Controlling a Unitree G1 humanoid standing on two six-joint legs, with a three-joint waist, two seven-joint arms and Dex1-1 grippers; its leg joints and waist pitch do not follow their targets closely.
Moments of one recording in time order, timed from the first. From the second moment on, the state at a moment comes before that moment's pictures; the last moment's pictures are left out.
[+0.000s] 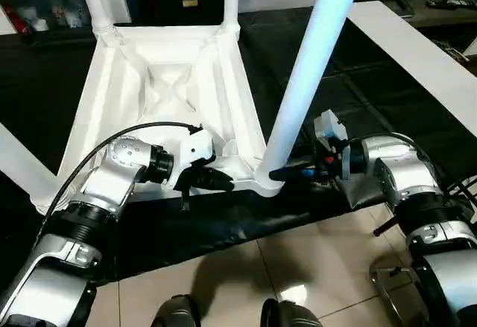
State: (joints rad) left arm -0.63 0.45 -0.27 0.48 -0.04 0.12 -1.32; right arm -0.74 -0.38 0.11 0.82 0.16 -0.07 1.47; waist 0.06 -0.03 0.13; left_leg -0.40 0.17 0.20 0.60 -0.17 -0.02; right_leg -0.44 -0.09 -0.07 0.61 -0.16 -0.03
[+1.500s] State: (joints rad) left arm -0.64 0.25 -0.20 0.41 0.06 0.37 -0.85; right arm -0.51 -0.02 -0.03 0.42 0.07 0.17 0.49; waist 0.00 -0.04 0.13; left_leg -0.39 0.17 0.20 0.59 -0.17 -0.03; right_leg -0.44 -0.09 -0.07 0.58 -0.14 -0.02
